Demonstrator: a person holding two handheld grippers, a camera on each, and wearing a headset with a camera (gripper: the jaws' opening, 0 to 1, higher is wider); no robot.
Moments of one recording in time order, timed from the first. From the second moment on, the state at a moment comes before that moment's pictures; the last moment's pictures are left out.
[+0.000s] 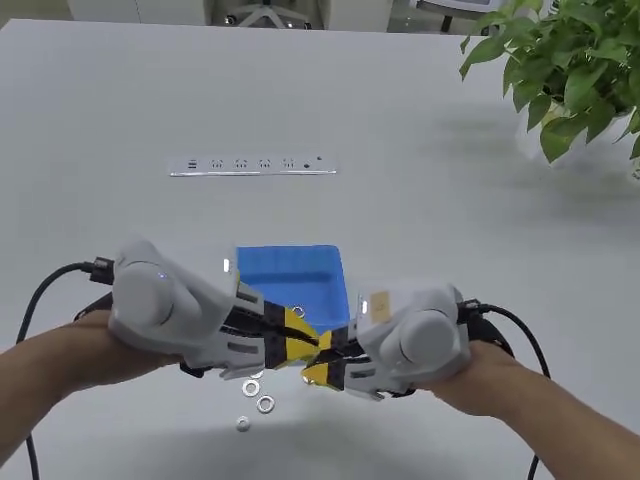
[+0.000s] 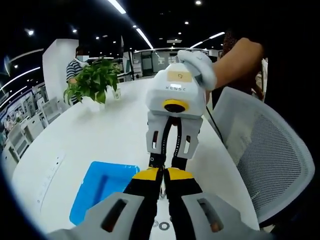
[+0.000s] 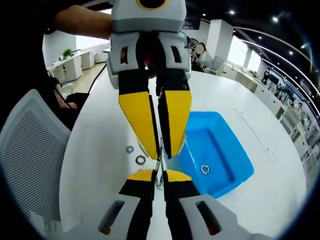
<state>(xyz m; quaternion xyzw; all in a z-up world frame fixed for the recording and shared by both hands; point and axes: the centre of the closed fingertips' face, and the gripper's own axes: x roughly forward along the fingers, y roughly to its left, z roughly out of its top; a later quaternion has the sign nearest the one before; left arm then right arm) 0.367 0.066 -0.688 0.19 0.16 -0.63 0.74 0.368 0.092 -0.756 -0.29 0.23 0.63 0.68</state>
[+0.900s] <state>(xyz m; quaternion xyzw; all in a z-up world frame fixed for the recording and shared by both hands) 0.367 0.107 -0.660 0.11 0.16 -0.54 0.82 0.378 0.091 -0.704 -0.28 0.21 0.62 0.70</state>
